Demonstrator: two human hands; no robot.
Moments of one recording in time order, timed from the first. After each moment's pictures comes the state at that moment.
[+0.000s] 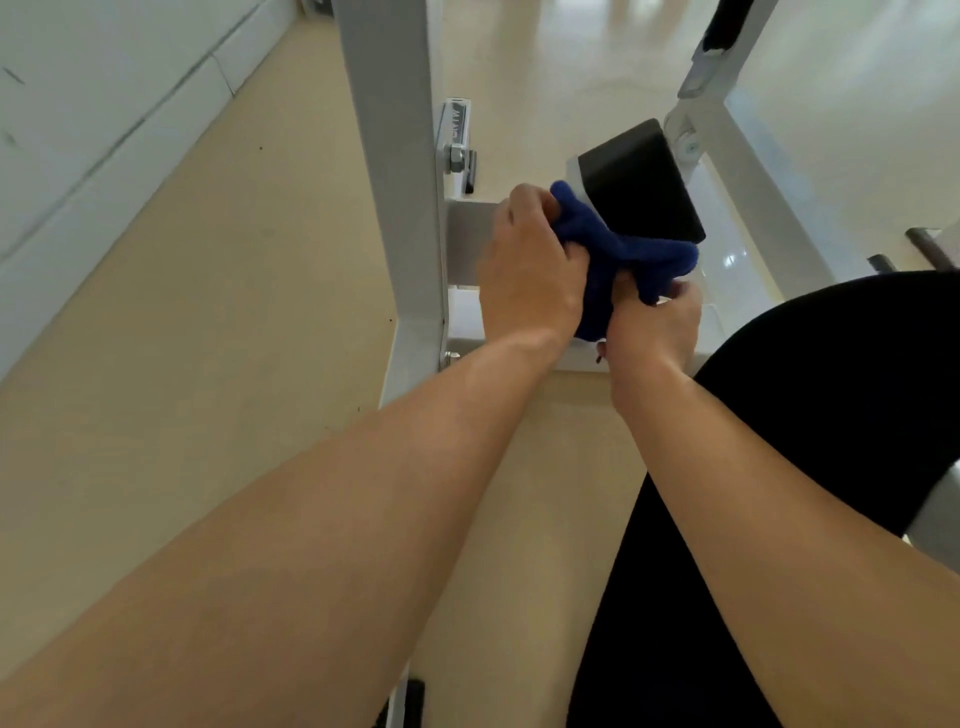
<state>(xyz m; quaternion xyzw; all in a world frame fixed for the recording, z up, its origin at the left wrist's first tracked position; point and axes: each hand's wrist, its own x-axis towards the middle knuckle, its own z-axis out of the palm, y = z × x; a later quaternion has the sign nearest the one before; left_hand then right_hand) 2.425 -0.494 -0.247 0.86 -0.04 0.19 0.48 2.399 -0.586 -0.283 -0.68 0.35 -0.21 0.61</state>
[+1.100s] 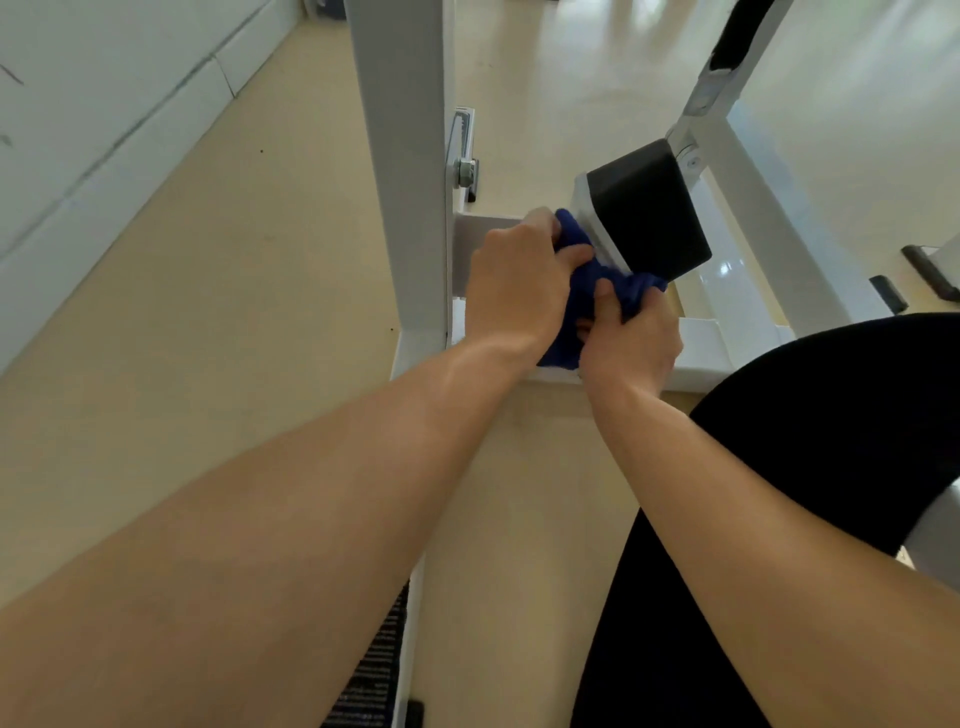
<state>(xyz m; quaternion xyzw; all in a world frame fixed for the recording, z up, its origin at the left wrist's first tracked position) 2.443 -0.475 -0.245 0.89 -0.10 0.15 0.41 2.403 -0.569 -0.284 -0.77 0.30 -0.23 0.52</state>
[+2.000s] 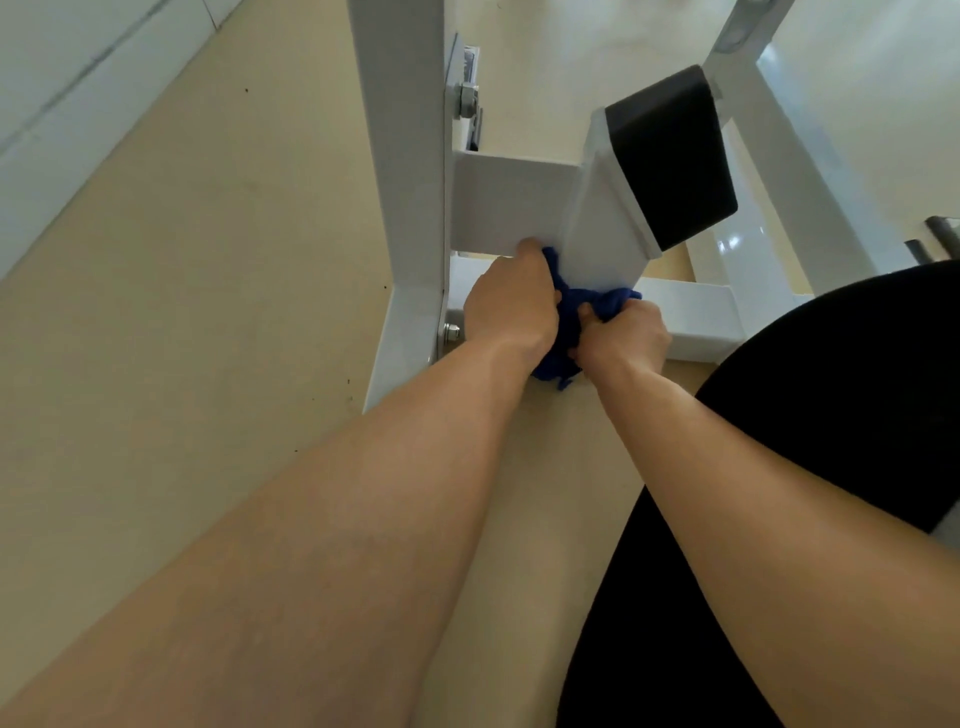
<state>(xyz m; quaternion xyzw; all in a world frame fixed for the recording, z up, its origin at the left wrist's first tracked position) 2.437 -0.479 -0.307 0.94 -0.06 -0.01 0.32 2.407 -0.581 -0.318 -0.84 0.35 -0.05 0.42</state>
